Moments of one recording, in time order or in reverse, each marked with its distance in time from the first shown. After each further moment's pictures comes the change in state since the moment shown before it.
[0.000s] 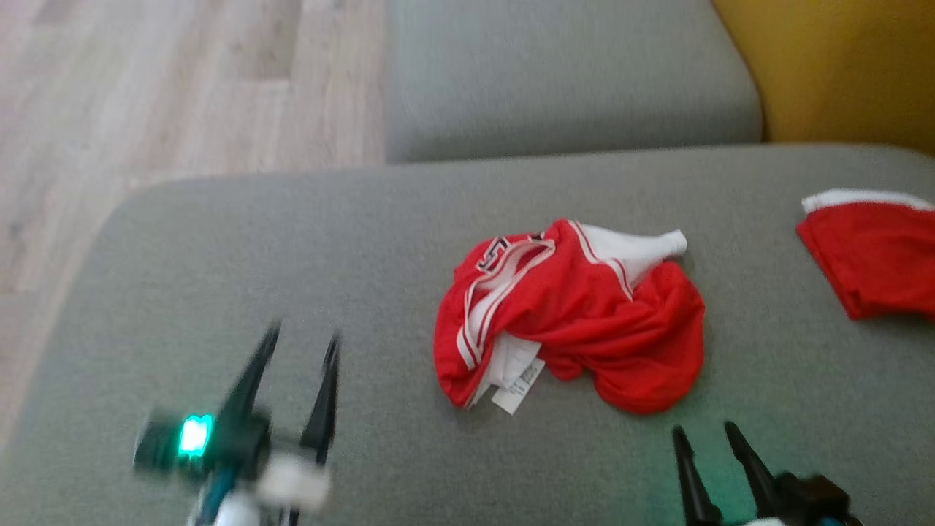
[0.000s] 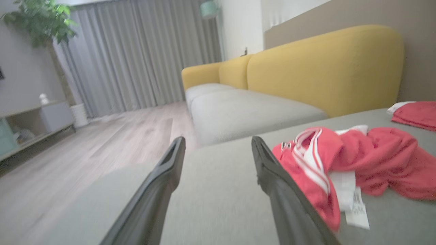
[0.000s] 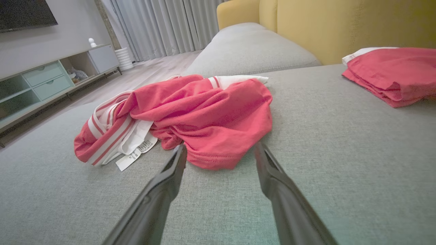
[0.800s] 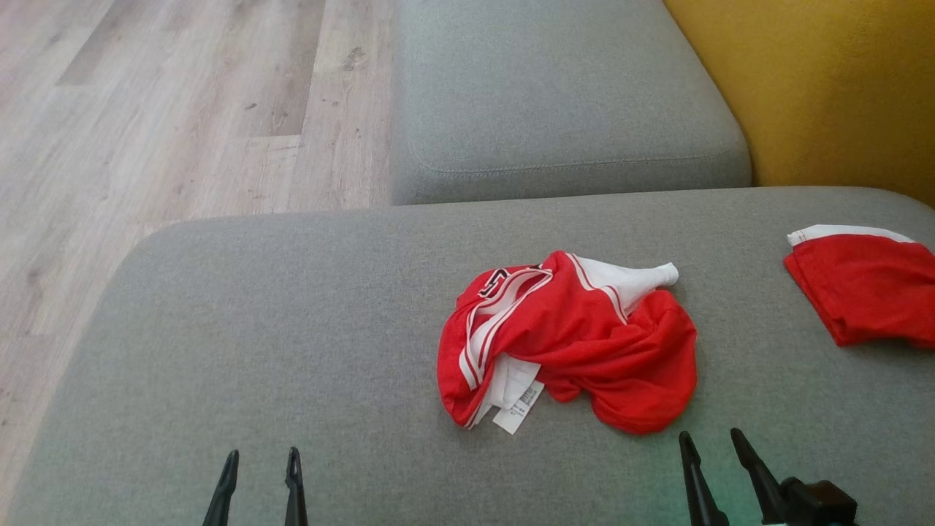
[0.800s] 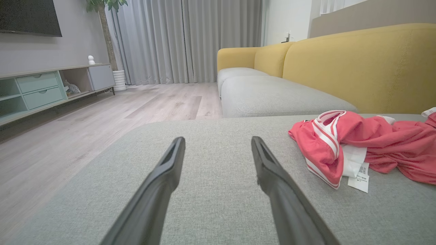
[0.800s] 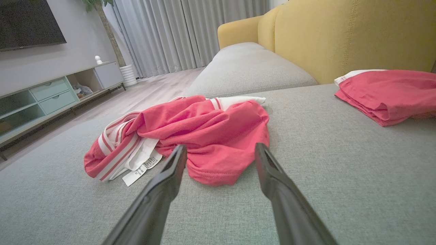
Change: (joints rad) left arm 0.272 -0.047 0.058 -0.075 -0.084 0.124 0.000; right arm 0.003 0.000 -0.013 0.013 0.013 0.000 0.000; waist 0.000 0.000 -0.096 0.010
